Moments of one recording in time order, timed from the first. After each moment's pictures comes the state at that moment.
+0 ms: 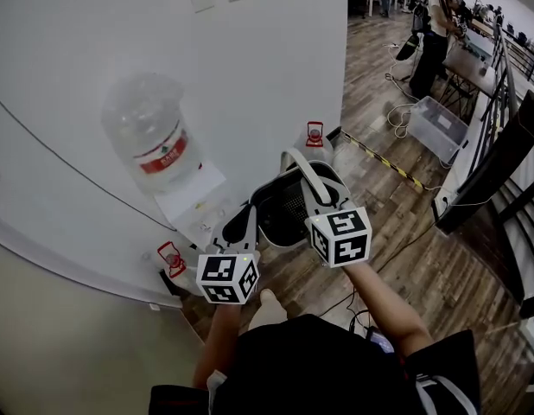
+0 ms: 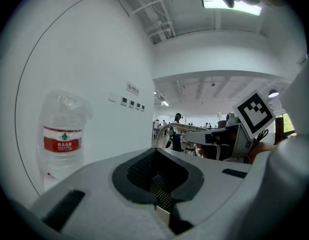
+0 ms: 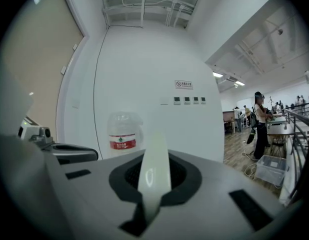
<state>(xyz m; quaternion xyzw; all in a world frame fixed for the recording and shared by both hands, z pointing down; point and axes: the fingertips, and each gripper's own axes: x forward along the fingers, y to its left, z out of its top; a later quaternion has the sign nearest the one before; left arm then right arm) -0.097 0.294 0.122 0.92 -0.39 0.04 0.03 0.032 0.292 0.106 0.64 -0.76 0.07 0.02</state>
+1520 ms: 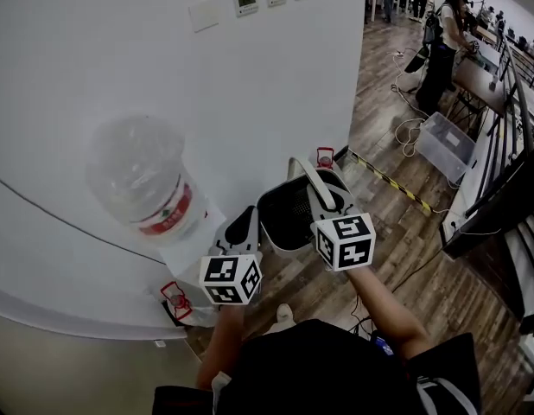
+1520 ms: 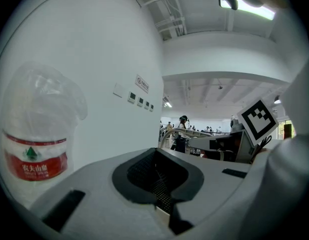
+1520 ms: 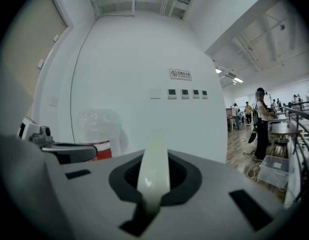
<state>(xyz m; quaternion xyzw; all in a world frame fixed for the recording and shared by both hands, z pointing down) -0.075 0.090 0.104 0.92 -0.39 0.02 0.06 0.061 0.097 0.098 0.66 -0.75 0.09 0.03</state>
